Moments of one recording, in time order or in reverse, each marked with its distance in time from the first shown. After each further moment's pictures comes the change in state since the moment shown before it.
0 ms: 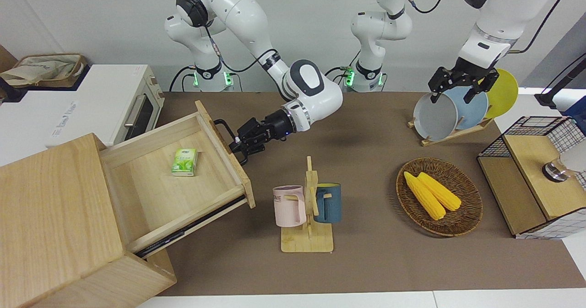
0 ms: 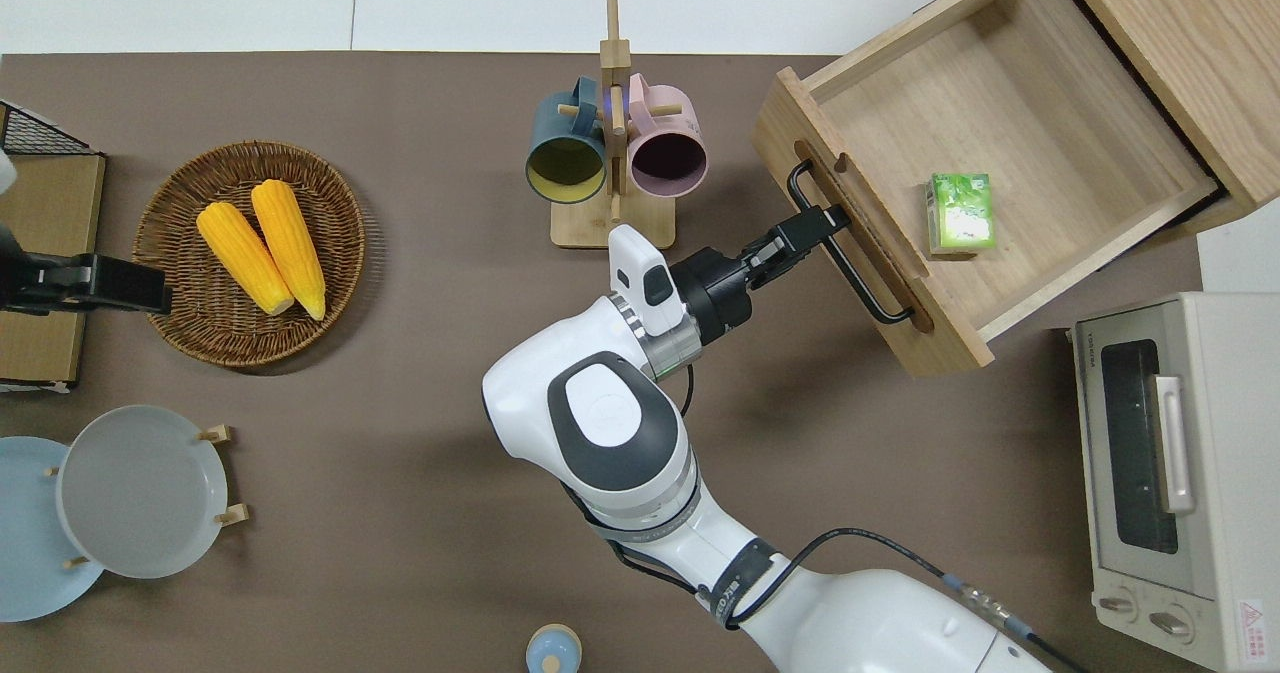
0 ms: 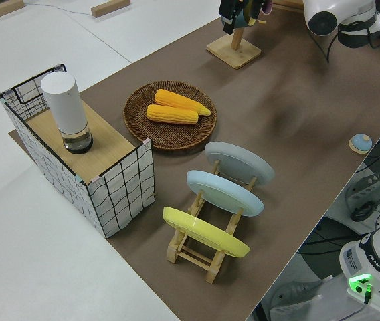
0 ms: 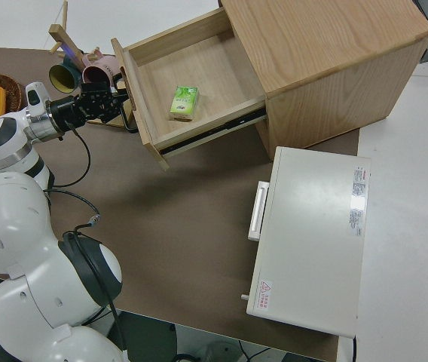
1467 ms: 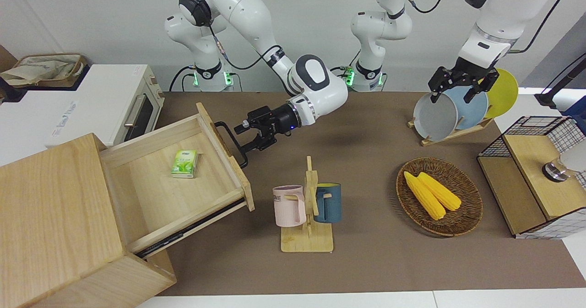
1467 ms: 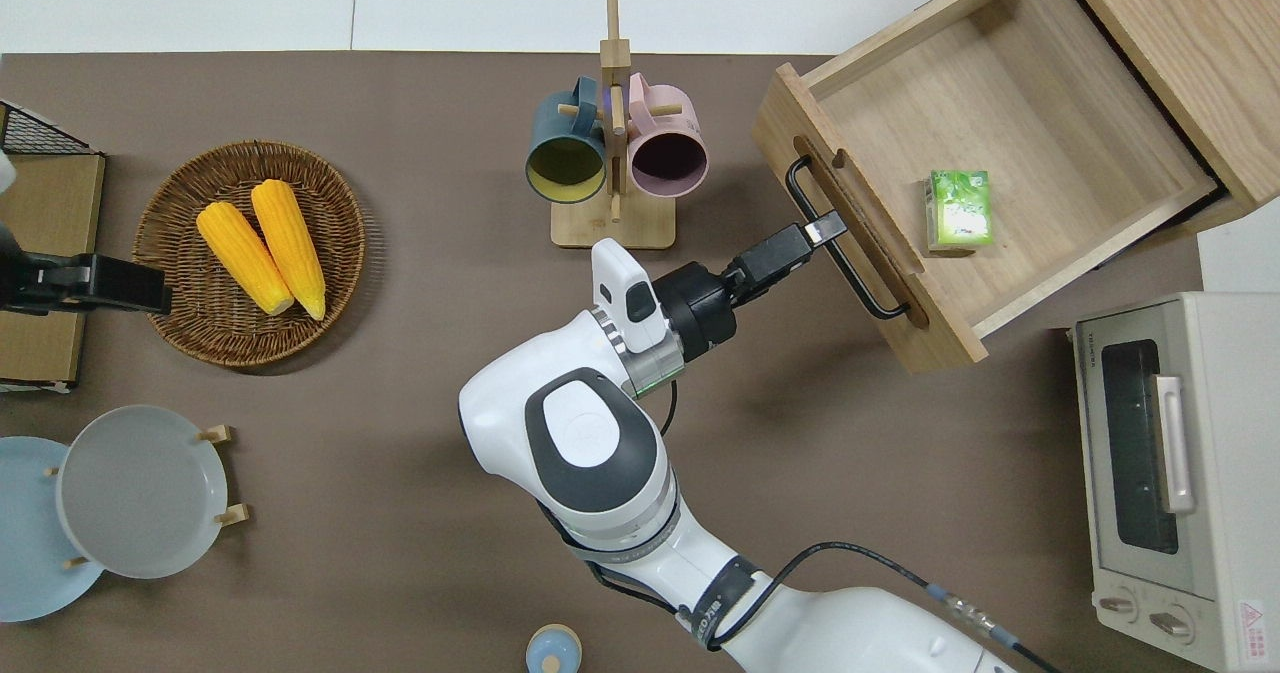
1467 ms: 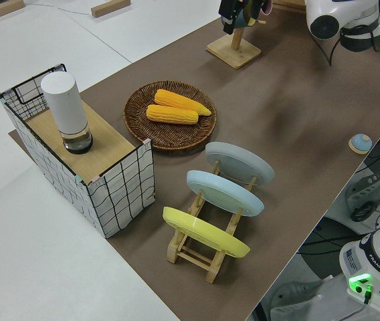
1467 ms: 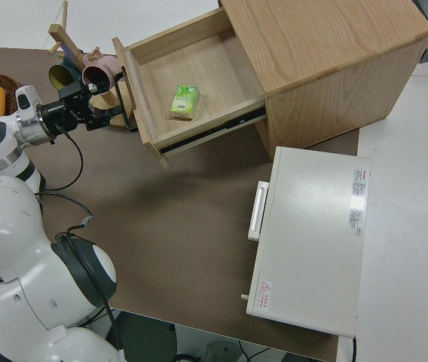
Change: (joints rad) left arm 0.000 0.000 0.000 0.000 0.000 0.000 0.000; right arm 0.031 -0.002 0.008 0.025 0.048 -0.040 0.008
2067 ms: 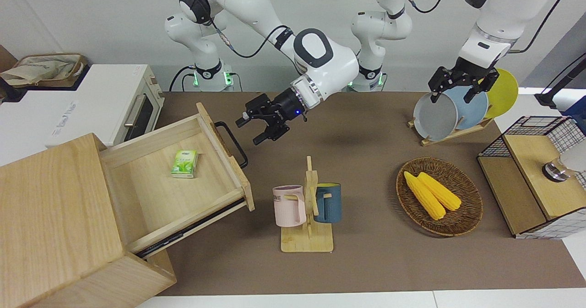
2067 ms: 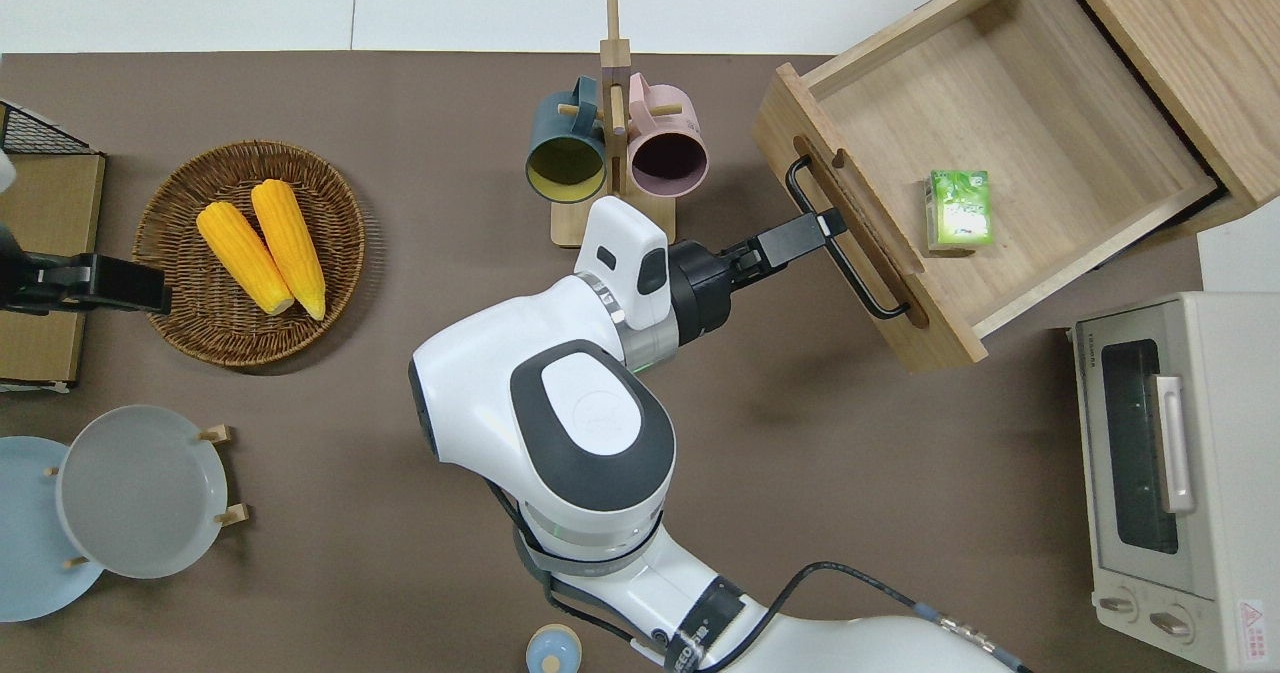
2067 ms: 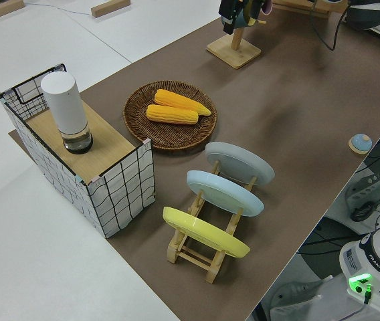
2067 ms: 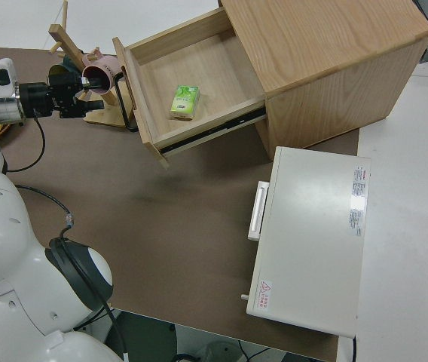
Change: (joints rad) left arm 0.000 0.000 0.000 0.000 0.000 0.000 0.000; right arm 0.013 -0.025 0.005 0.198 0.238 0.048 0.001
